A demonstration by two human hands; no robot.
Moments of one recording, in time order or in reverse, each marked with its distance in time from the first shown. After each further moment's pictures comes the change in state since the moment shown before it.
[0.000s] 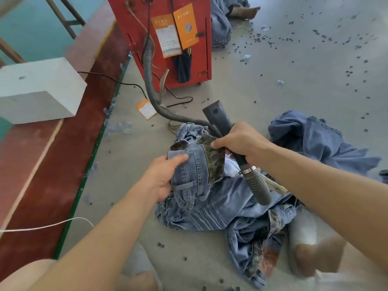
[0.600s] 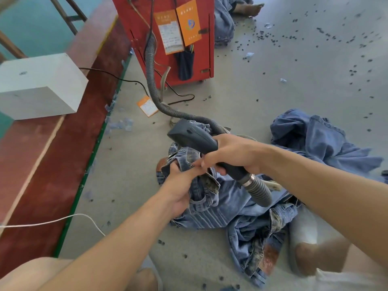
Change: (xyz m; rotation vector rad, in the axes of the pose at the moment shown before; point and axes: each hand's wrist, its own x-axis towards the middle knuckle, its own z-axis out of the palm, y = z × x) left_hand -0.009 -0.039 0.019 -0.104 -0.101 -0.031; right_hand -0.033 -0.009 0.009 -0.015 -0.565 -0.143
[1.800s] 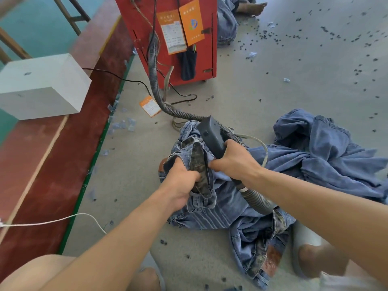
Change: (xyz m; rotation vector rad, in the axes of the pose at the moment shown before) left_hand 0.005 0.012 0.000 0.264 0.044 0.107; right_hand 0.030 0.044 0.023 -0.233 0.565 0.049
